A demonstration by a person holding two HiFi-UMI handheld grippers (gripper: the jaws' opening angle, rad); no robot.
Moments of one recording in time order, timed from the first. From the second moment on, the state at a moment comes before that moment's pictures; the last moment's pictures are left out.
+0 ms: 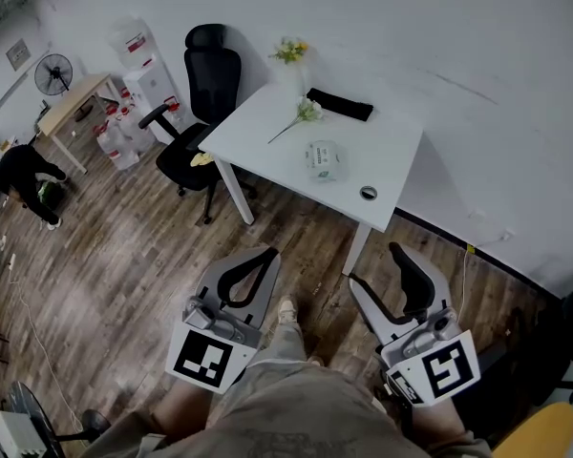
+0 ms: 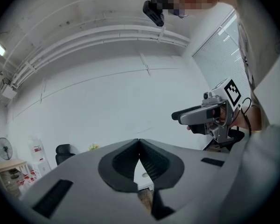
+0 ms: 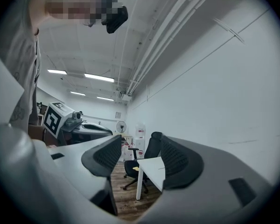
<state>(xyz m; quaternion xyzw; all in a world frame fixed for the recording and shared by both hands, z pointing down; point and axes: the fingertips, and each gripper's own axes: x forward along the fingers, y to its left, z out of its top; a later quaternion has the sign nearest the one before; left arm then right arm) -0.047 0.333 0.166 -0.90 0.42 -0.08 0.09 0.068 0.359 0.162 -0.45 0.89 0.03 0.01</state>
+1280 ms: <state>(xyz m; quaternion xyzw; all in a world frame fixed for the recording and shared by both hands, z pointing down) -0.114 0.015 0.200 -0.91 0.40 -0.08 0.04 0.006 0.038 0.207 -0.48 0.88 -0.02 -0.07</state>
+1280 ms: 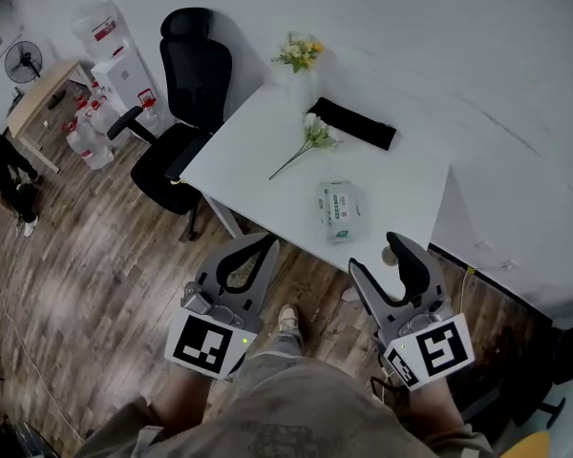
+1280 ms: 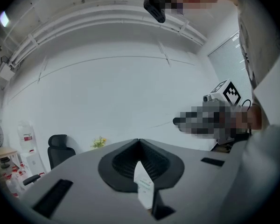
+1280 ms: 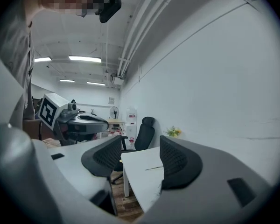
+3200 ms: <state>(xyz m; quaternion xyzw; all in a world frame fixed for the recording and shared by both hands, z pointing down) -0.029 -0.191 0.435 -0.90 0.32 -0.26 -0.12 0.032 -0.195 0.473 -0.48 0.81 -0.21 -0.27</state>
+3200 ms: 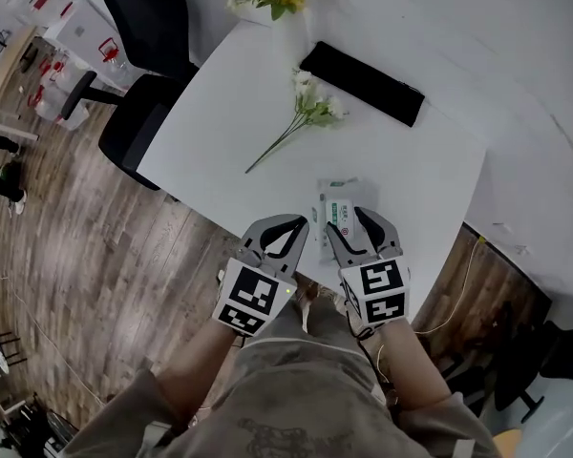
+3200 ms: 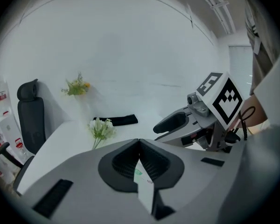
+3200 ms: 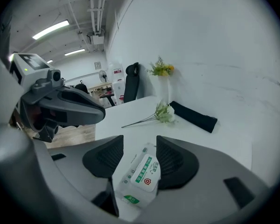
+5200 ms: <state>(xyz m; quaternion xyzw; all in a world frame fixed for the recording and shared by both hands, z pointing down) 0.010 -0.178 0.618 -0.88 0.27 -0.30 -0.26 0.016 -0.191 0.576 -0.46 0.83 -0.19 -0.27</state>
